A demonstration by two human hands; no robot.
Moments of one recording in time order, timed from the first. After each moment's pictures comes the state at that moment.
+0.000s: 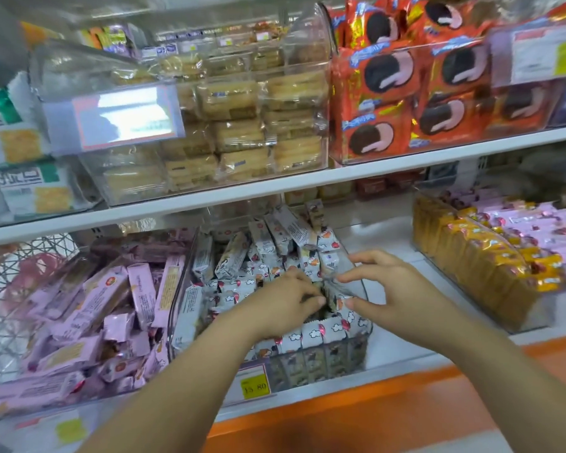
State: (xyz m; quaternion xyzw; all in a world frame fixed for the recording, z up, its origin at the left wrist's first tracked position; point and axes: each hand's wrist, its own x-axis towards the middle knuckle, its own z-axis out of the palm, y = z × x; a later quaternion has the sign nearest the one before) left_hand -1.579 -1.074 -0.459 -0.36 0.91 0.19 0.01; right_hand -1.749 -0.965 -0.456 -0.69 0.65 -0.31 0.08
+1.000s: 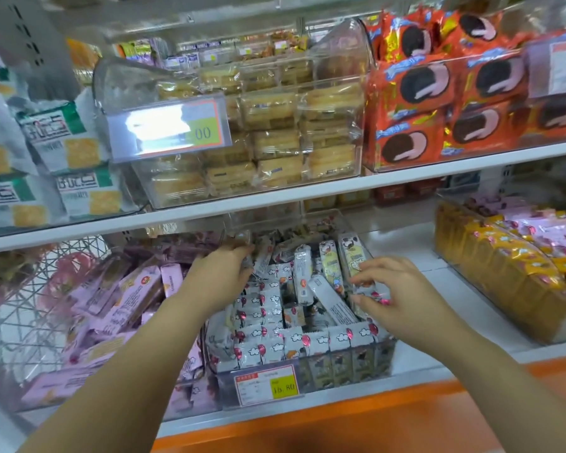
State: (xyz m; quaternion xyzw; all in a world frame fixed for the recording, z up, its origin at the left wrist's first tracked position) left_hand -1.490 -1.121 -0.425 -0.51 0.85 -0.03 -0.07; right_hand -1.726 -0.983 -0.464 -0.68 0.66 -0.34 0.01
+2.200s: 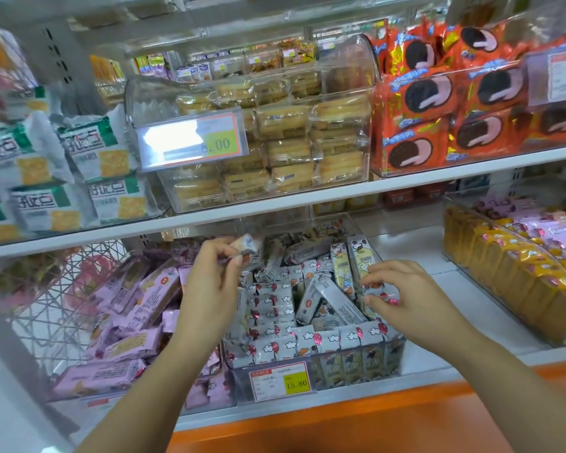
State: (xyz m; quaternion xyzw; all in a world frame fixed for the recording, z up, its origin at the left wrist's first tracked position) left_hand -1.470 -1.061 -0.425 -0.44 0.73 0.18 -0.48; right_hand -1.723 -0.980 -0.464 -0.67 0.64 -0.37 0.01
